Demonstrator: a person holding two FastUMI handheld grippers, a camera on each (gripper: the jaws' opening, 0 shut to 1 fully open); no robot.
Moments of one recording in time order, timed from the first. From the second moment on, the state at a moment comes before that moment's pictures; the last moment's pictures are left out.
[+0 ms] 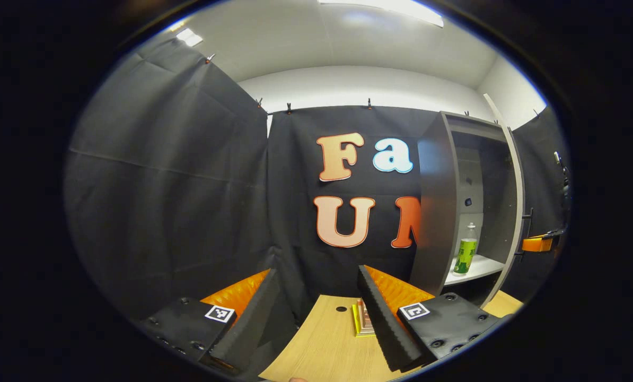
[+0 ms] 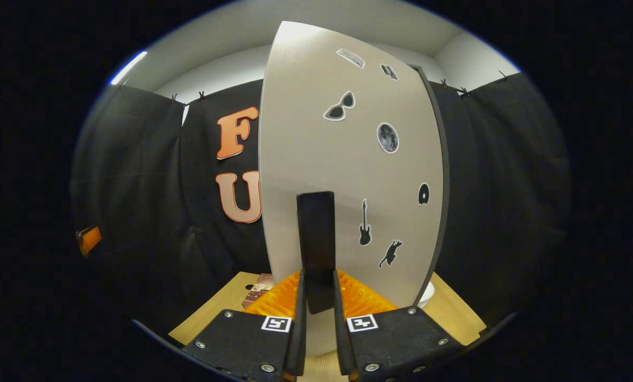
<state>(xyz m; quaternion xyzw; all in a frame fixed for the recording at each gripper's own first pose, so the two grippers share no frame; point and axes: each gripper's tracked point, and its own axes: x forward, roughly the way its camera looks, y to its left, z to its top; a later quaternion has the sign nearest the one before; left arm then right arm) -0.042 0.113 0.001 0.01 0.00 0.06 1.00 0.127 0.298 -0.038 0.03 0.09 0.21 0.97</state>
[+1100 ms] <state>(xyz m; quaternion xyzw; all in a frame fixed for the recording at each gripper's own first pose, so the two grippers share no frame) -0.044 0.139 -0.013 0.01 0.02 0.09 1.00 0.273 0.412 -0.049 0.02 0.06 0.18 0.98</state>
